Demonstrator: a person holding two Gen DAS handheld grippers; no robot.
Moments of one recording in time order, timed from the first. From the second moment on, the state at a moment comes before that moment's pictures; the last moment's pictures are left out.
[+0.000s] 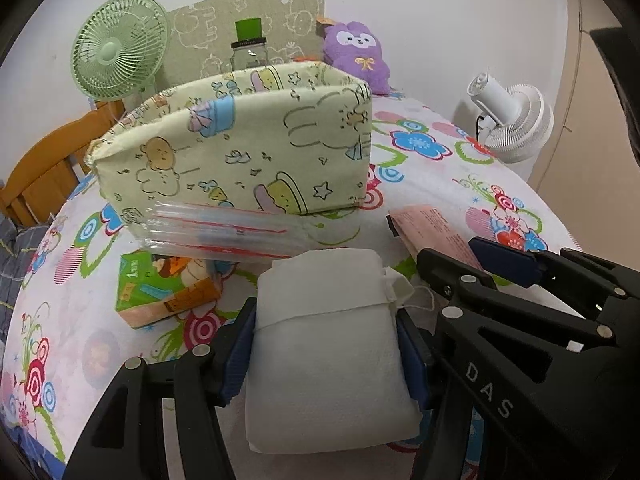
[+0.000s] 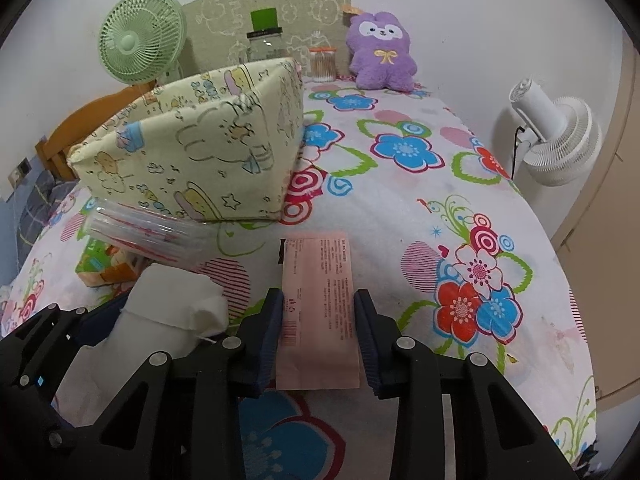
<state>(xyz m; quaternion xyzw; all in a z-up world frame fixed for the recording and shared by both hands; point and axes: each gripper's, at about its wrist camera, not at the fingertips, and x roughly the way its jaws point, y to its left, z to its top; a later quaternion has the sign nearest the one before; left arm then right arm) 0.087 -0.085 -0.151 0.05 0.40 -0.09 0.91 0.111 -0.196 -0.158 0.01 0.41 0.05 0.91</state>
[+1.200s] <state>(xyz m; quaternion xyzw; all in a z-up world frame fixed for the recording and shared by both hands) 0.041 -0.038 -0.070 0.02 0.31 -0.06 0.95 0.055 -0.141 -0.064 -0.02 0.32 0.06 0.95</state>
